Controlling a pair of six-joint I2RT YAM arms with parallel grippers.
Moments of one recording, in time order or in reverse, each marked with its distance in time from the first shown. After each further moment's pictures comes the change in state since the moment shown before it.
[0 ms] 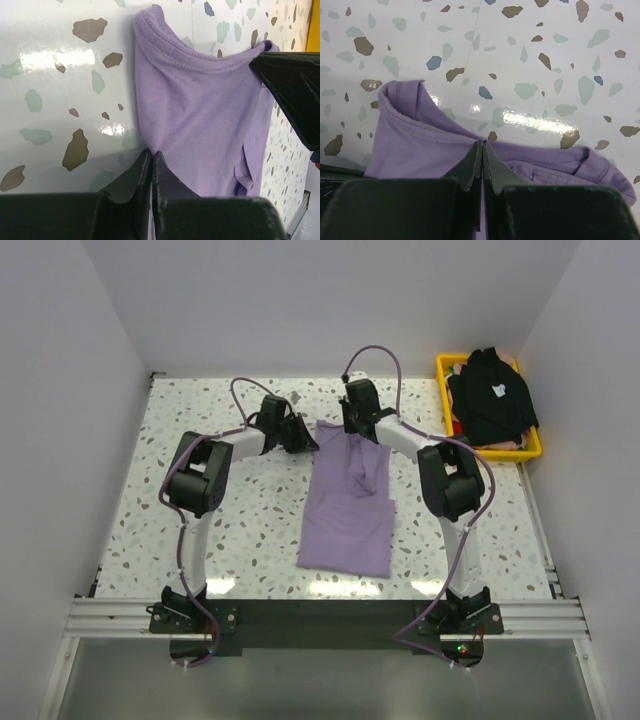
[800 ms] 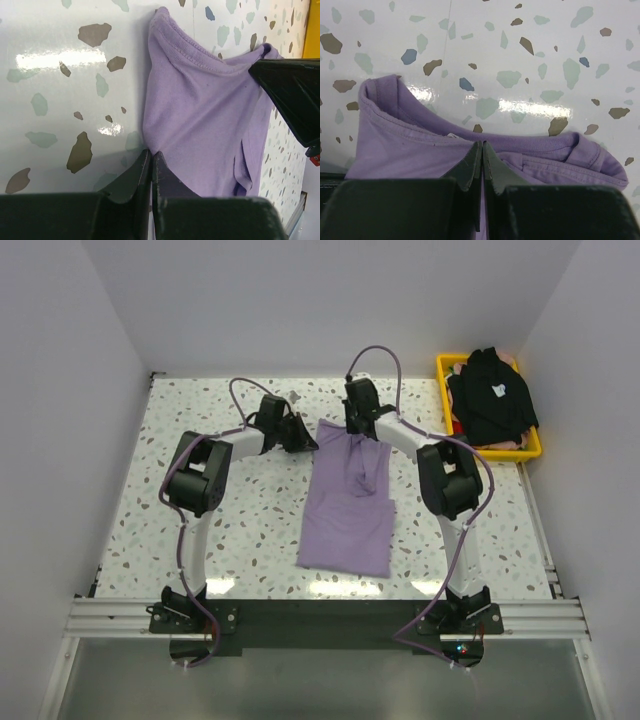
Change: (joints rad) left arm 0.008 0.004 0.001 0.009 0.008 -0.008; right arm -0.006 0.023 0.051 -0.099 0.058 0.047
